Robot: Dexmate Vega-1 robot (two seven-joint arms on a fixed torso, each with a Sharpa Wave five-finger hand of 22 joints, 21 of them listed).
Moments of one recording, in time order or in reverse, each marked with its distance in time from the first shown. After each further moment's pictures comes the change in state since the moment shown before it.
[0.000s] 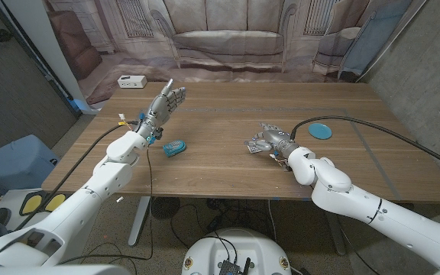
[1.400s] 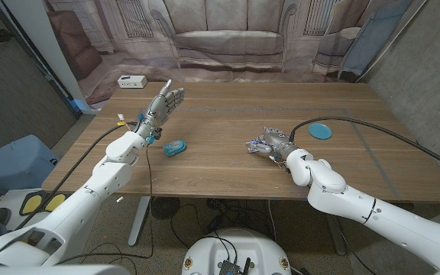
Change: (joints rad) left arm -0.006 -0.004 -0.001 0.018 -0.012 0.012 -0.003; left_hand 0.001 0.009 -0.002 -0.006 0.000 0.011 0.000 0.000 0.000 0.007 -0.007 0.000 0.000 0.007 -0.003 0.000 0.000 -0.003 0.003 0.000 0.005; right arm 0.028 0.013 -0.049 0.023 -0.014 -0.061 0.011; right_hand 0.000 0.000 0.007 -0.007 0.000 0.052 -0.005 0.009 0.000 0.000 0.000 0.012 -0.002 0.000 0.000 0.010 -0.005 0.000 0.000 0.015 0.000
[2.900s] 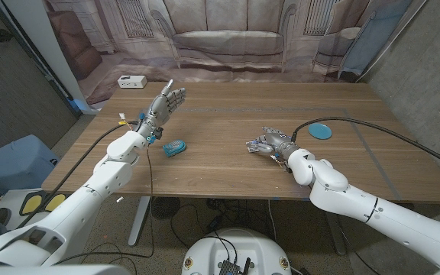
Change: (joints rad) left arm -0.009 -0.003 0.007 0.002 0.005 0.007 -0.002; left_hand 0.000 0.000 0.002 -0.002 0.000 0.000 0.000 0.000 0.000 0.000 0.000 0.000 0.000 0.000 0.000 0.000 0.000 -0.005 0.016 0.000 0.000; right arm 0.007 -0.018 -0.001 0.020 0.067 0.020 -0.013; right_hand 0.001 -0.017 0.003 -0.003 0.000 0.028 -0.007 -0.002 -0.005 0.000 0.000 0.000 0.000 0.000 0.000 0.004 -0.005 0.000 0.000 0.000 0.000
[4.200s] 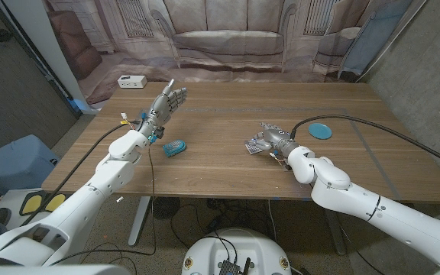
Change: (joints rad) left arm -0.017 -0.012 0.007 0.020 0.002 0.001 -0.004; left_hand 0.000 0.011 -0.004 -0.004 0.000 0.000 0.000 0.000 0.000 0.004 -0.004 0.000 0.000 0.004 0.004 0.000 0.000 0.000 0.000 0.000 0.000; right arm -0.009 -0.001 0.031 -0.027 -0.019 0.052 -0.037; right_hand 0.000 0.000 0.008 -0.008 0.000 -0.015 0.000 -0.018 0.007 0.000 0.000 0.000 0.000 0.000 0.000 0.000 0.000 0.000 0.007 0.000 0.000
